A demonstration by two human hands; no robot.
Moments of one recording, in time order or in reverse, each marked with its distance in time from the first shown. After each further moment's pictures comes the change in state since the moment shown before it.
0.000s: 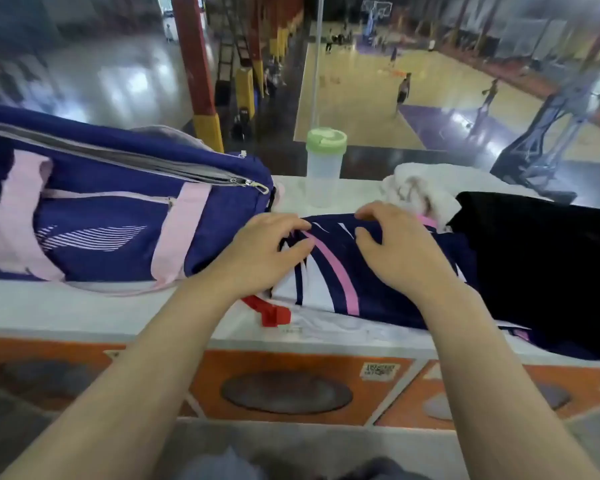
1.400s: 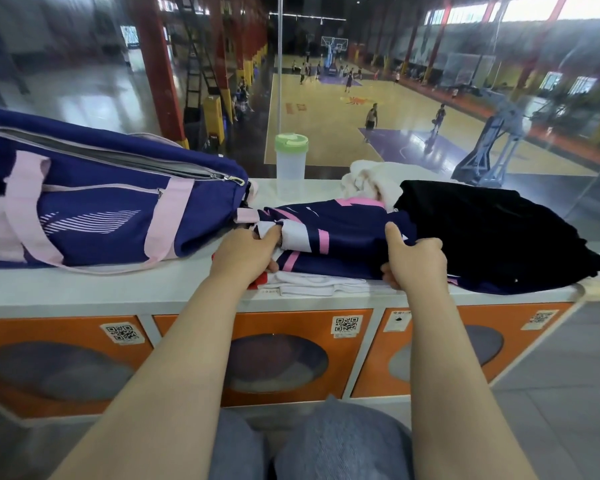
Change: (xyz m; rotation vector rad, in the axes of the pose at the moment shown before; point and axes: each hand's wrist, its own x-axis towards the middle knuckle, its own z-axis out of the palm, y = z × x) left_hand -0.047 0.037 0.018 -0.255 0.072 -0.547; right_hand -0.084 0.021 -0.013 0.461 0.354 0.813
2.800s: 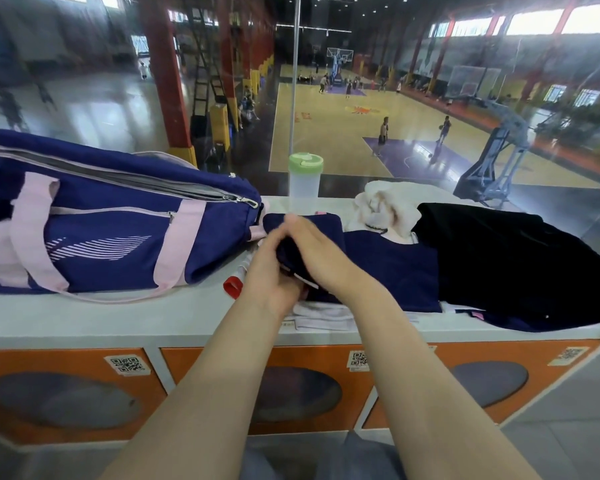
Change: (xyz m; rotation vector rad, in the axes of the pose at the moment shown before) left_hand 0.018 0.023 0.019 -1.540 -0.316 -0.316; right_hand -0.025 -0.072 0.105 0.105 -0.778 -0.443
